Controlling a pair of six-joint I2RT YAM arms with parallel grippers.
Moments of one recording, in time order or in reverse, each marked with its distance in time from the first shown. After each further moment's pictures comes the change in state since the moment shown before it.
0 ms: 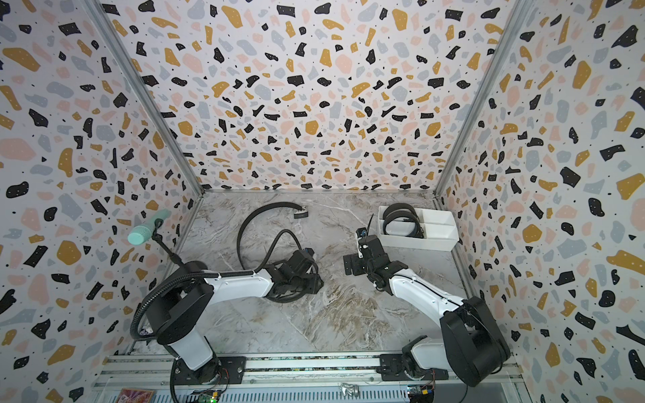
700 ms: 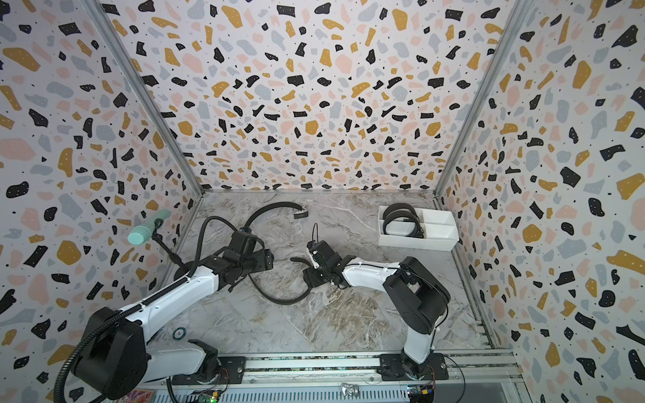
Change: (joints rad) left arm 0.477 -0.408 -0.117 -0.275 -0.222 0.142; right arm 0.303 0.457 0.307 -0.019 -0.156 0.118
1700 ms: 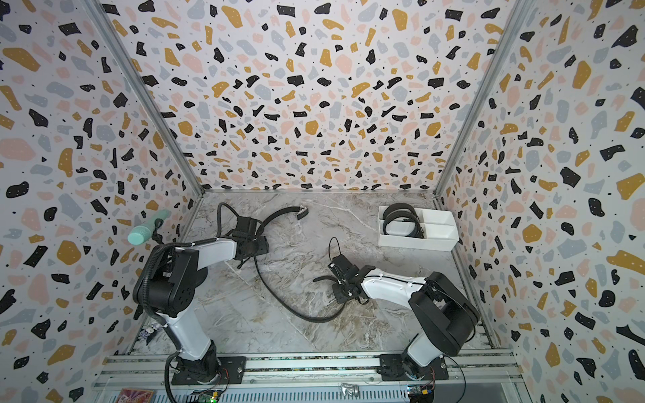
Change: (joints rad) left arm 0.165 0.550 0.235 0.263 0.077 0.102; right arm -0.051 -0.258 -0.257 -0.255 0.146 -0.004
